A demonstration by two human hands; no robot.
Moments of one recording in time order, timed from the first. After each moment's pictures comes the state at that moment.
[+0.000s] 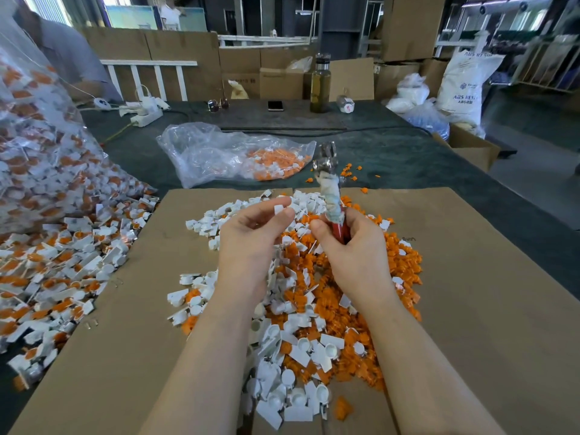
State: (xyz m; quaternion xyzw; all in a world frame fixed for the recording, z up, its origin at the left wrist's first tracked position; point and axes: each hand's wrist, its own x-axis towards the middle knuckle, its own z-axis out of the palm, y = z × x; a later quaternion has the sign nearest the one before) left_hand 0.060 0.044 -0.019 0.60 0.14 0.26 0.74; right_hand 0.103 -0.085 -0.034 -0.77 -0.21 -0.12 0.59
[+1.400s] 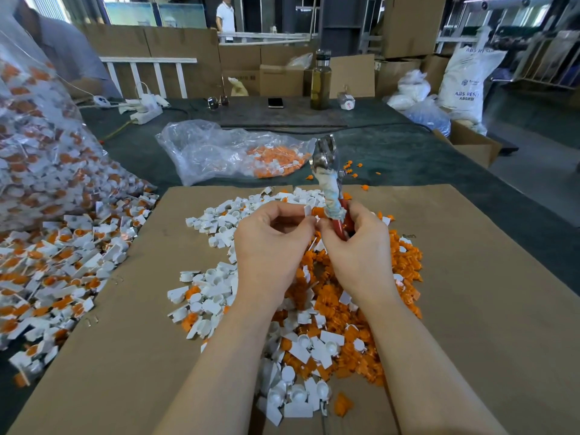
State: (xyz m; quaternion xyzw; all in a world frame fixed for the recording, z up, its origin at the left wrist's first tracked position) left_hand 0.060 0.020 -0.019 0.71 0.13 0.32 0.61; right_hand 0.102 -0.085 -0.033 -0.78 -0.21 -0.17 0.57
